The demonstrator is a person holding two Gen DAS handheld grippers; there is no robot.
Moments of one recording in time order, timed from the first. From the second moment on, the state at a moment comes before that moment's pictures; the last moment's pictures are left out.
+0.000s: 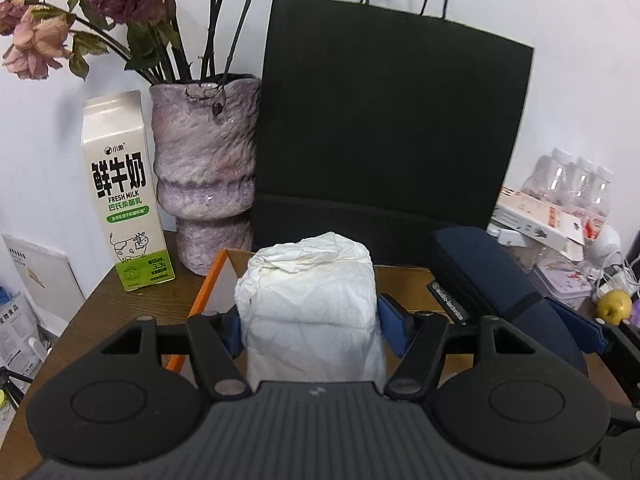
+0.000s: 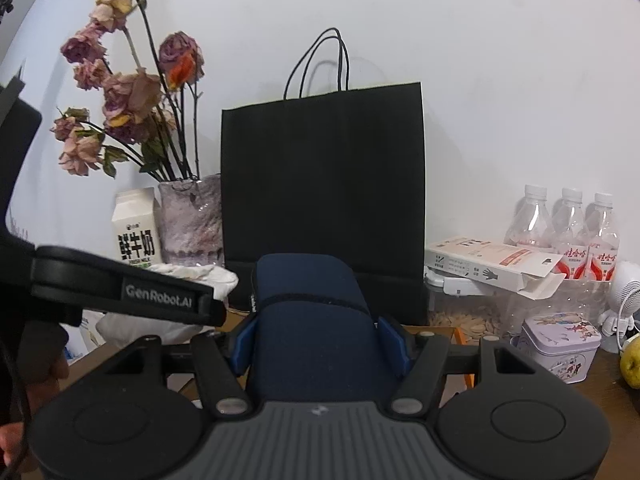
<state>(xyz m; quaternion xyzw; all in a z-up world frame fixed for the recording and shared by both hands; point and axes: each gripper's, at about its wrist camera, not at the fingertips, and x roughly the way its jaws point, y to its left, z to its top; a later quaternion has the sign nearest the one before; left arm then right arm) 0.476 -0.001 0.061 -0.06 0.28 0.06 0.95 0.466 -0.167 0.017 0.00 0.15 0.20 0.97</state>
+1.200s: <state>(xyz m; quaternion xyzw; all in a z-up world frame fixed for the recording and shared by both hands) 0.492 0.023 0.028 -0.08 0.28 0.11 0.95 0.498 -0.164 -0.010 -0.01 0.23 0.20 0.95</state>
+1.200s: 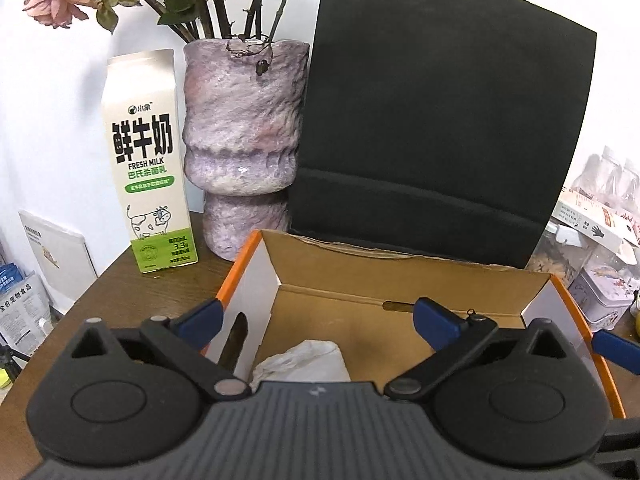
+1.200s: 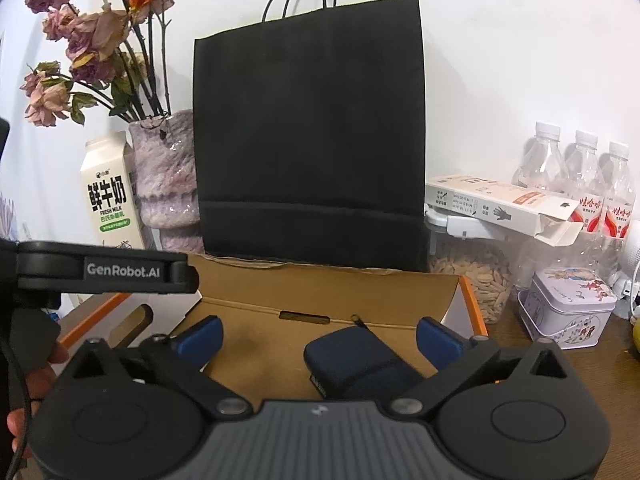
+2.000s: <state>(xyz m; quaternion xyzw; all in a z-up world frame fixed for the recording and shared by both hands) 0.385 -0.003 0.078 -0.06 0.25 0.07 0.96 0.391 -0.205 0.032 0.00 0.18 0.20 0.96</state>
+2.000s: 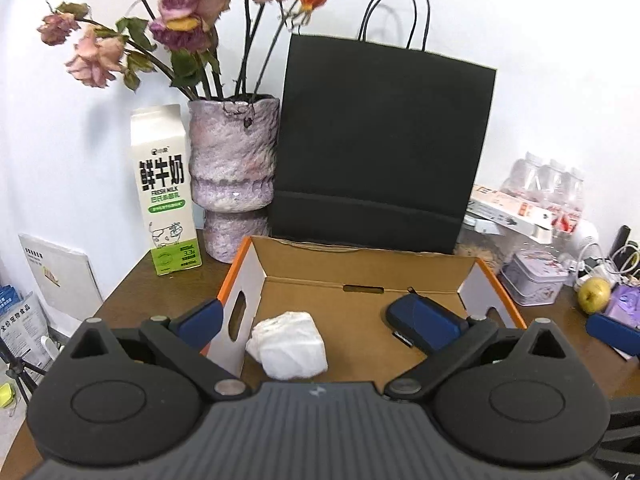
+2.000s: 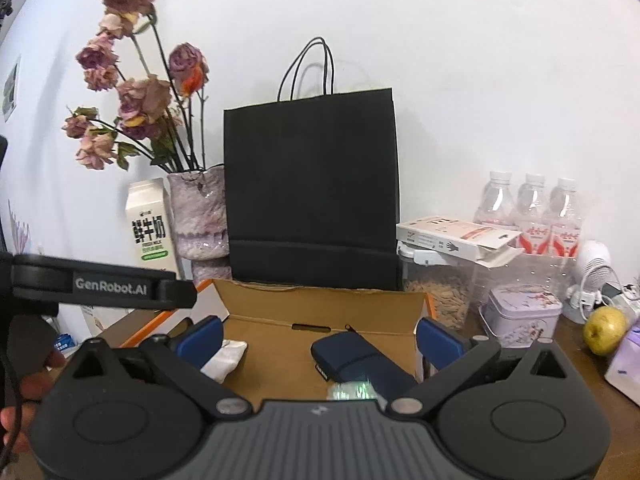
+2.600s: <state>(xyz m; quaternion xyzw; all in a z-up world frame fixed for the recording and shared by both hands) 0.271 0.003 0.092 -0.05 0.23 0.06 0.97 0.281 -0.213 0.039 -0.03 0.17 0.21 0.96</state>
